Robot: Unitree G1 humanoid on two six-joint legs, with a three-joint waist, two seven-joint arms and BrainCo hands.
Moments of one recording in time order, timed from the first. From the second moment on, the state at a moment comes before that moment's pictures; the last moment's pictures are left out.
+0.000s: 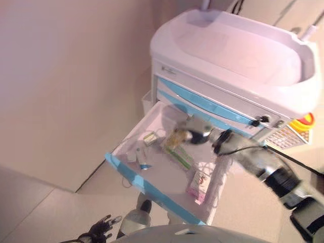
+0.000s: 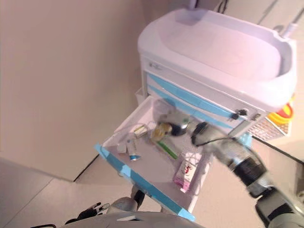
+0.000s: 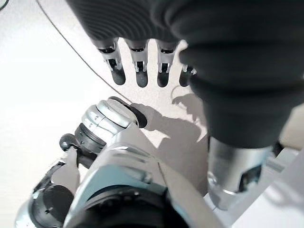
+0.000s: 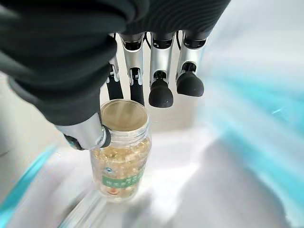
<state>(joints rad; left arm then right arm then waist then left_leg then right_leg) 0.13 0.29 -0.01 1.20 -0.36 -0.07 -0.27 -0.46 -0.83 0.39 -0.07 -0.61 -0.28 0.11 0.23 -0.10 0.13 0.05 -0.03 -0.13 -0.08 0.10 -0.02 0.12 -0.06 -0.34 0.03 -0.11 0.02</state>
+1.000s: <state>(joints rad) 0.08 0.30 -0.08 1.23 -0.39 0.01 -0.27 -1.18 -1.01 0.67 0.74 -0.34 0.04 0.04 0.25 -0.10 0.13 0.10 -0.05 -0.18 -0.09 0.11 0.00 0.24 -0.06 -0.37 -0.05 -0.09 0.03</state>
